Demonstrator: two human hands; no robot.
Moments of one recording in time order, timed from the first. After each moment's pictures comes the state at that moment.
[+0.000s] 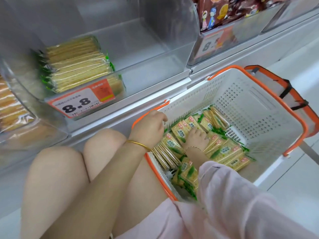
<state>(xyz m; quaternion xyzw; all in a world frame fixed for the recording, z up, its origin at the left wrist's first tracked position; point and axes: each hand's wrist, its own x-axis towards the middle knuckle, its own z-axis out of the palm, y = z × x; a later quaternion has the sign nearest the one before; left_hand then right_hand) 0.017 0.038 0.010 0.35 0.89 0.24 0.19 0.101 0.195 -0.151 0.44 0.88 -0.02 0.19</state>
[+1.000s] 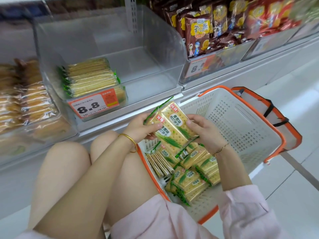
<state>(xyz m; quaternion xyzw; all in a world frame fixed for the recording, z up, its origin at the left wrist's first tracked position) 0.020 0.024 0.037 0.12 0.71 0.59 0.36 0.141 0.206 0.048 0.24 0.71 -0.66 0.01</state>
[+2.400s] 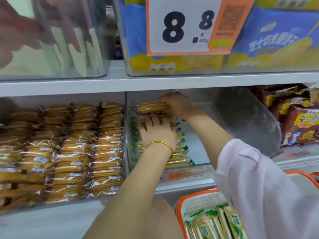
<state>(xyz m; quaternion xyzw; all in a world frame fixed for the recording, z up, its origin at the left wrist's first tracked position) -0.141 -0.008 0.109 0.04 0.99 0.10 0.06 -0.242 0.096 0.115 -0.16 0.99 -0.01 0.00</state>
